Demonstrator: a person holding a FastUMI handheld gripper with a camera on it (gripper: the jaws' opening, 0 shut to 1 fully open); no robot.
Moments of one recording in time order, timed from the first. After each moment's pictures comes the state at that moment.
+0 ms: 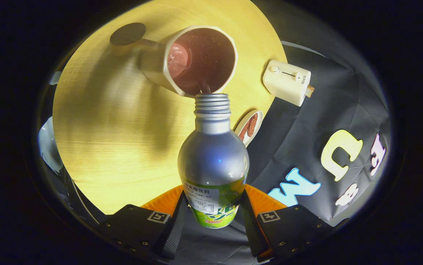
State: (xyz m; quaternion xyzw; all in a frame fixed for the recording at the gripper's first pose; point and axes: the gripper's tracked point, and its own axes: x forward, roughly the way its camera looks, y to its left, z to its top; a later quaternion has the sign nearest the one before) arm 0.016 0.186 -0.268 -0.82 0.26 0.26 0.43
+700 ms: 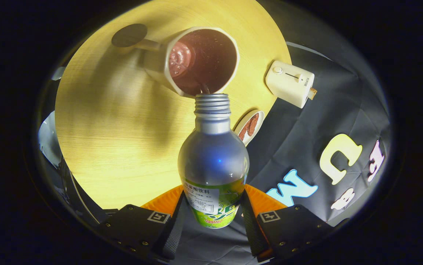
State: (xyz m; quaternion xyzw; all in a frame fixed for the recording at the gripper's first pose) arm 0.017 0.189 -0.262 -0.84 0.26 0.26 0.41
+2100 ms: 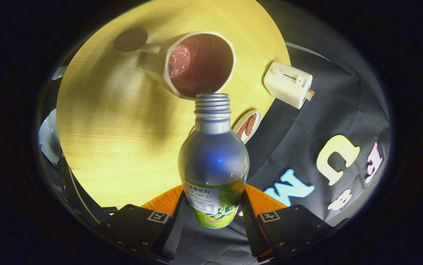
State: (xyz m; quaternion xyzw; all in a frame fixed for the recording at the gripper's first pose) arm 0.018 0.198 -0.256 -0.84 0.26 0.25 0.41
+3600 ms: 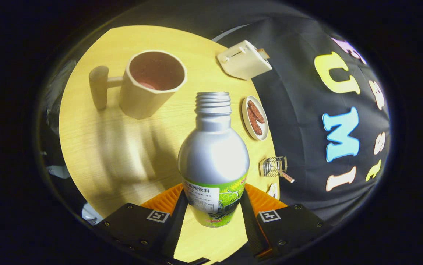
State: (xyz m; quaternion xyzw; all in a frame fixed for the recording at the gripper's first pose) arm -0.012 0.144 -0.321 -0.52 0.35 0.30 0.72
